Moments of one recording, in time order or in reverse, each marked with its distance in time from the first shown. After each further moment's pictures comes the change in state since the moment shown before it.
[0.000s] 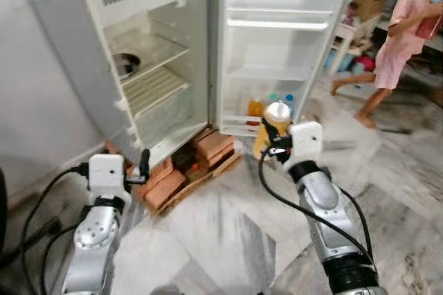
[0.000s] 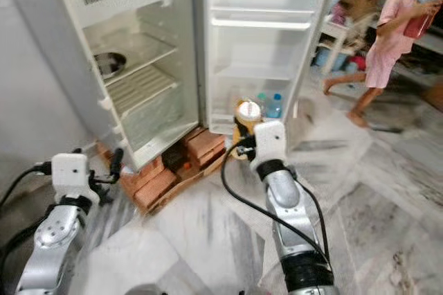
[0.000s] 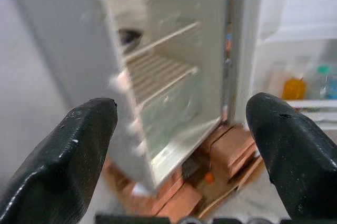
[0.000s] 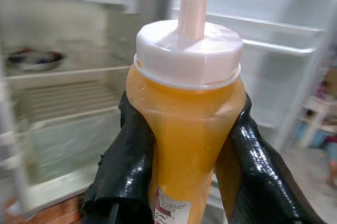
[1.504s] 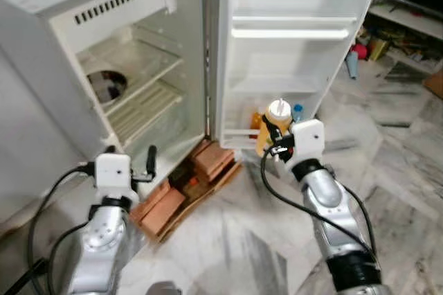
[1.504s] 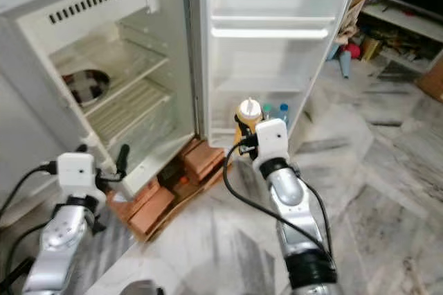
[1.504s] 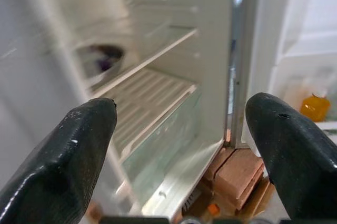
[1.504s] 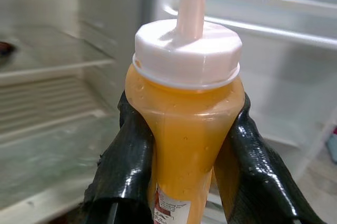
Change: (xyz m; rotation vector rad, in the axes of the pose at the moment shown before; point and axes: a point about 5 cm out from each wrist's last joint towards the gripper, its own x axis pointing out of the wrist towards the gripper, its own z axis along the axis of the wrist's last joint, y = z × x) left arm -0.004 -0.001 0.003 0.029 -0.041 0.018; right arm -0.001 0.003 -0.002 -0.004 0.001 0.029
